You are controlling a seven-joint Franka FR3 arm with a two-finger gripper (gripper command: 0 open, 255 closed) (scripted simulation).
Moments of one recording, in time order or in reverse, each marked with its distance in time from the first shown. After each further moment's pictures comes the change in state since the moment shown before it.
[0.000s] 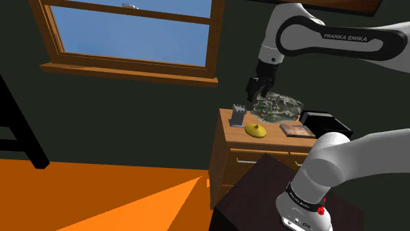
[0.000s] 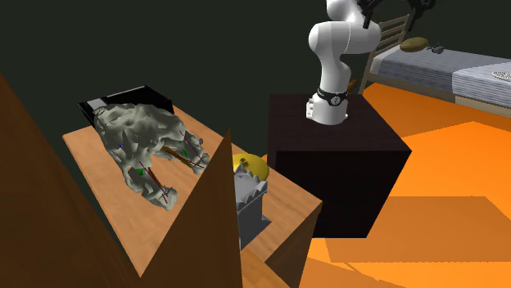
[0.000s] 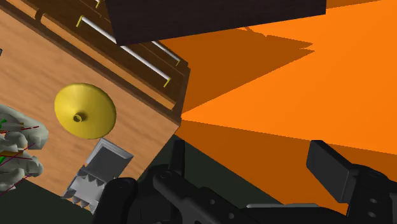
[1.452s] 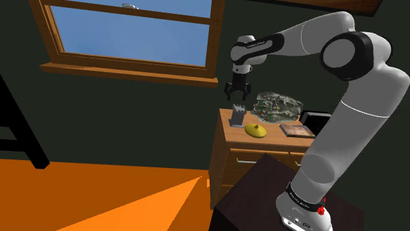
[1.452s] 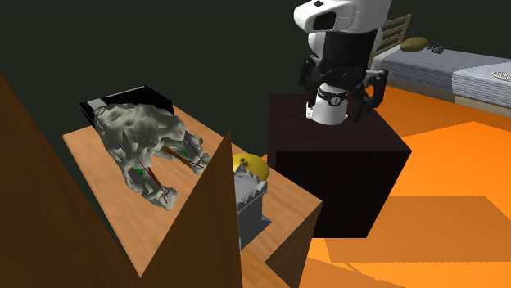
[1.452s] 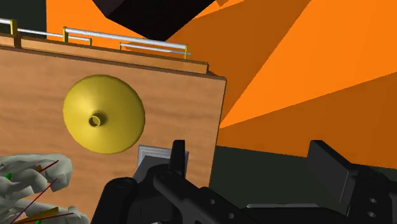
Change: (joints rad) arm -0.158 0.806 -0.146 0.429 0.056 0.210 0.186
